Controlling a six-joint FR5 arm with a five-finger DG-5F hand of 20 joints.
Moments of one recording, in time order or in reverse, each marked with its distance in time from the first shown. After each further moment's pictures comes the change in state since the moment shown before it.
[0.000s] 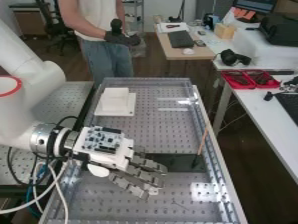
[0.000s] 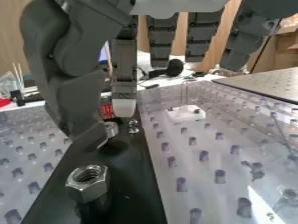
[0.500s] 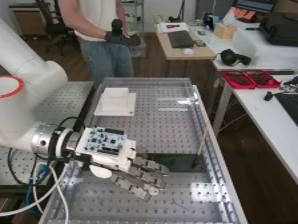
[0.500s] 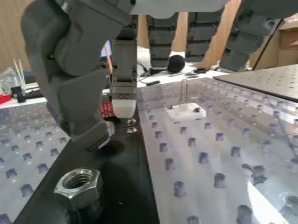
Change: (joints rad) arm -0.006 -0.014 0.029 -0.035 -0.015 -0.007
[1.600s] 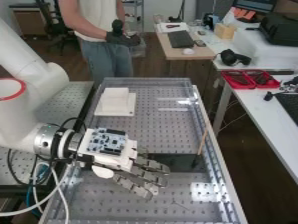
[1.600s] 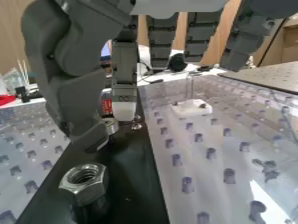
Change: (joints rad) arm 0.000 -0.011 0.006 0.005 -0.015 0.010
